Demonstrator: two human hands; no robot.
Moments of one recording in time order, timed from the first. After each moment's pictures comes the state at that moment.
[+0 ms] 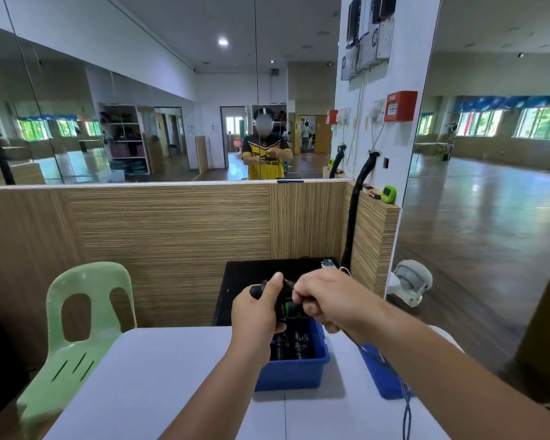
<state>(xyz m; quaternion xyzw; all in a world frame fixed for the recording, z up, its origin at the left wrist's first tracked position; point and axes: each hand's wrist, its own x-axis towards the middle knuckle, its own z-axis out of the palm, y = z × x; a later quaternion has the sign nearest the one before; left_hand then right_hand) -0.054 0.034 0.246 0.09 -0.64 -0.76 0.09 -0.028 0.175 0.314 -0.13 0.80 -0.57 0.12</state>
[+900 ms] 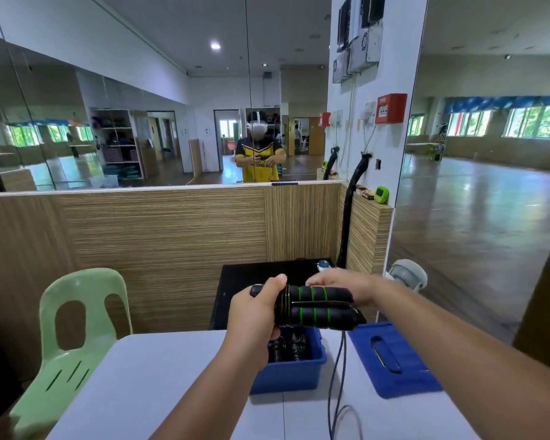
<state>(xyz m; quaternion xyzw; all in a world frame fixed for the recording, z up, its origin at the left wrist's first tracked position) -0.040 0.035 0.264 0.06 -0.62 -0.78 0.04 -0.101 0.219 0.293 -0.09 0.84 -0.49 0.22</state>
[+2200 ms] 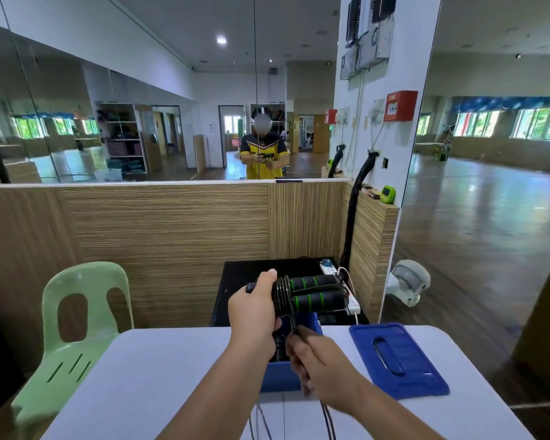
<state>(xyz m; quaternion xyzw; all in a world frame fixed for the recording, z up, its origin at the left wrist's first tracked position) -0.054 0.041 0.265 0.16 -0.56 -0.80 0.09 -0.020 0.167 0.198 -0.16 0.79 -0.59 0.08</state>
